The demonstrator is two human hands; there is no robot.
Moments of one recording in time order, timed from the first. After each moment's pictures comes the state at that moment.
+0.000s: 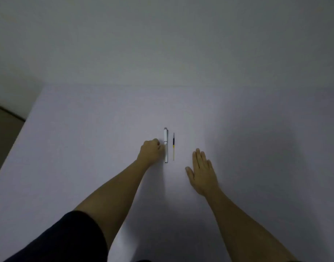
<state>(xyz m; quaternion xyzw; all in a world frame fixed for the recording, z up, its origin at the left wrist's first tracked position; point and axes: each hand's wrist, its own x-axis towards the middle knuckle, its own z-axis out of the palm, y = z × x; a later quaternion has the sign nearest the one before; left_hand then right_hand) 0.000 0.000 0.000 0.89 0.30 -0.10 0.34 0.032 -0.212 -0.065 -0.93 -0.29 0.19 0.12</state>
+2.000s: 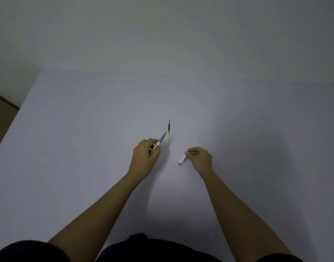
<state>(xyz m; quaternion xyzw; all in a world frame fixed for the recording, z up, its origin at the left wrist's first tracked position) -0.085 -0.051 0.029 0.85 0.27 0.10 0.45 0.026 -0.214 -0.026 -0.86 0.02 0.23 0.46</state>
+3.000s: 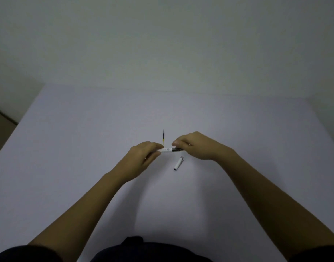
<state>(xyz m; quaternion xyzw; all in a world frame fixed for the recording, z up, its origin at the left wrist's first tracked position) -0.109 -0.043 0.098 0.94 0.00 0.10 0.33 0.034 -0.209 0.143 -0.85 -0.42 0.29 0.14</state>
